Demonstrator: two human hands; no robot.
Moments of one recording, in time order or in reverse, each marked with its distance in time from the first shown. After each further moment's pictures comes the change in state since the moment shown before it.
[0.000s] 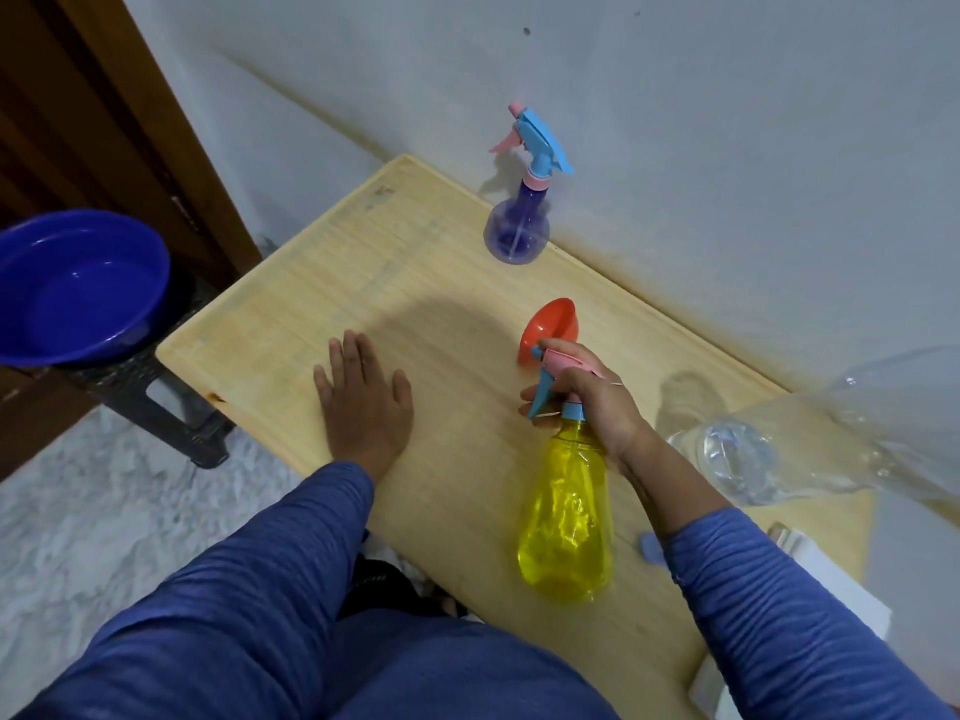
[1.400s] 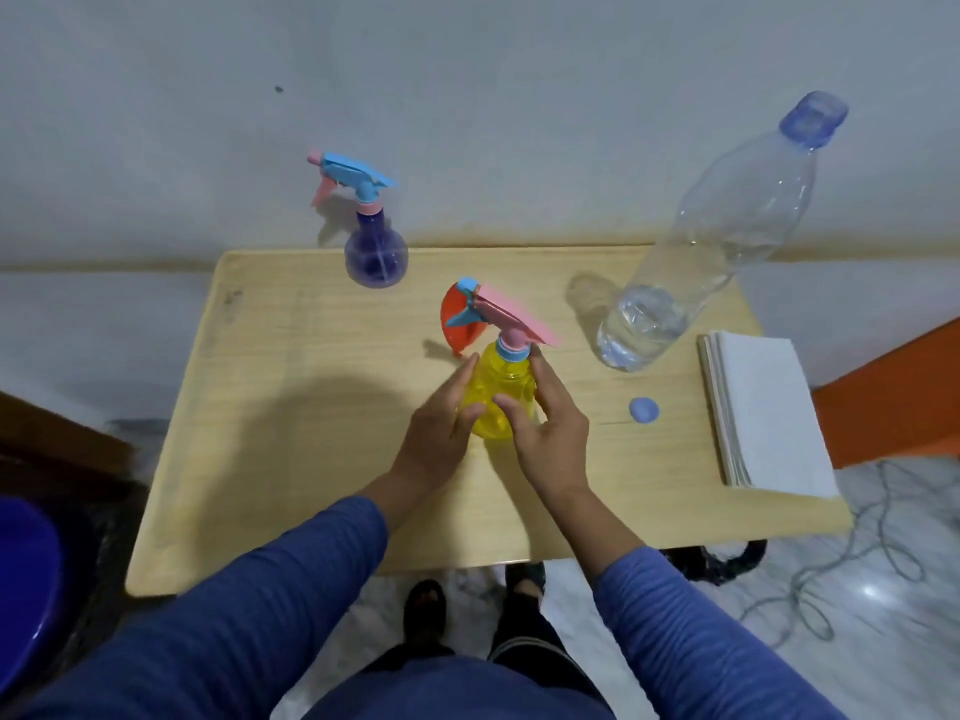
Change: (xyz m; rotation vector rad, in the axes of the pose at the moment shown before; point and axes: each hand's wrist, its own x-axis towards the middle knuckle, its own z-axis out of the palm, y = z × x) left_hand 0.005 0.038 -0.026 -0.685 -0.537 1.052; right_hand -0.046 0.069 0.101 -0.274 0.986 -0.474
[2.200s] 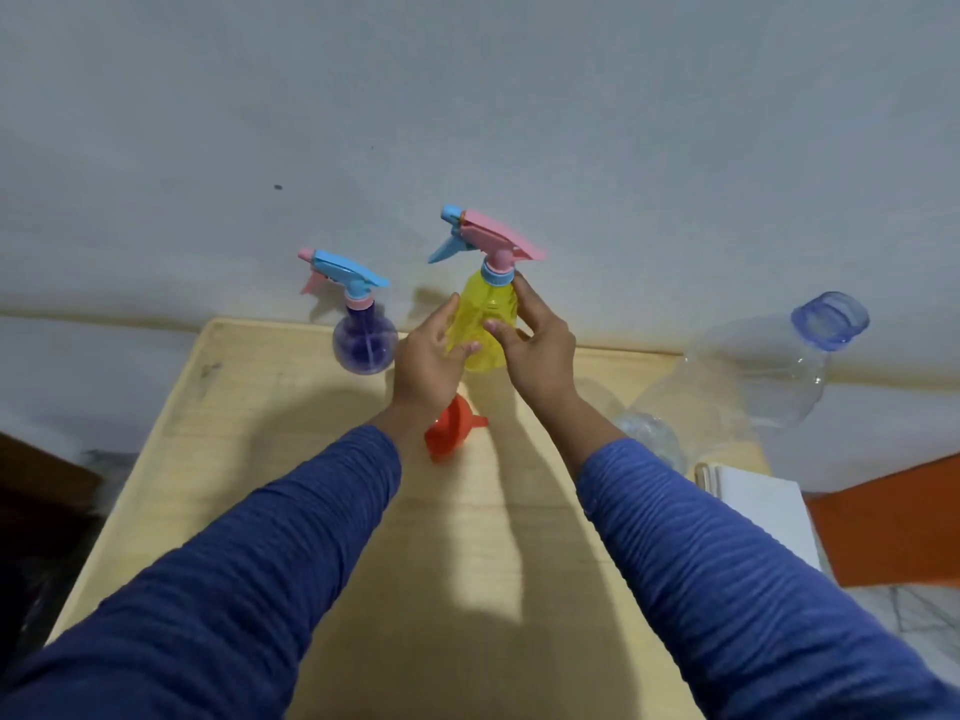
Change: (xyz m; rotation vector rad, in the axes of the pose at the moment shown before) left_hand 0.186 0.031 -0.033 -0.394 0.326 -0.281; right_hand 0.212 -0.041 0.012 0.075 -0.111 -0.027
